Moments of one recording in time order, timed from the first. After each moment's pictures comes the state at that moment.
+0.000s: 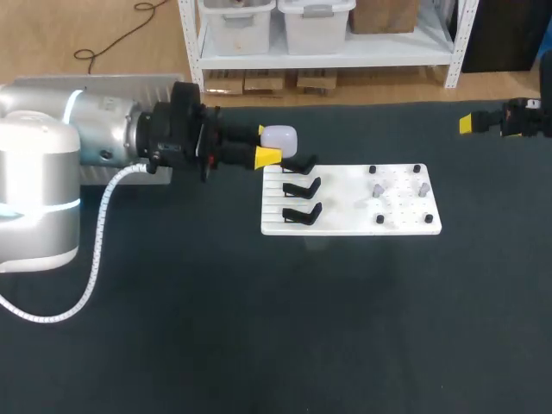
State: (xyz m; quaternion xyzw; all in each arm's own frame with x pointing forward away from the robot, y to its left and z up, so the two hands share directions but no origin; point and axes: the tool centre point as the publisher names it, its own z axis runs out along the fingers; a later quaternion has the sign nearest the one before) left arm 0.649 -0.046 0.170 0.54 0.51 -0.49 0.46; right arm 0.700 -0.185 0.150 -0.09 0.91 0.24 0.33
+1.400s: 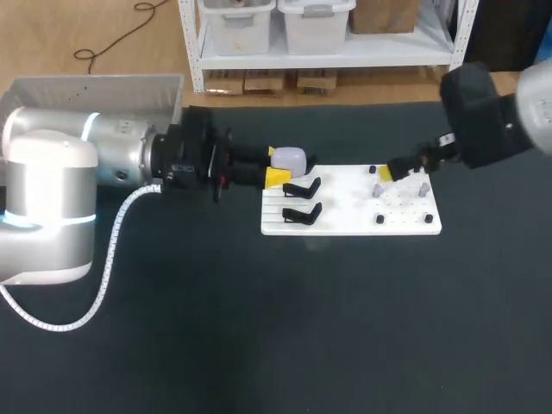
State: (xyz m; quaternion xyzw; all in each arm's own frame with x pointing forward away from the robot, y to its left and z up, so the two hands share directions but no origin) left arm 0.644 -0.058 0.134 0.54 0.51 -0.50 0.45; right arm 0.615 -0.047 0.158 -0.25 0.90 0.22 0.27
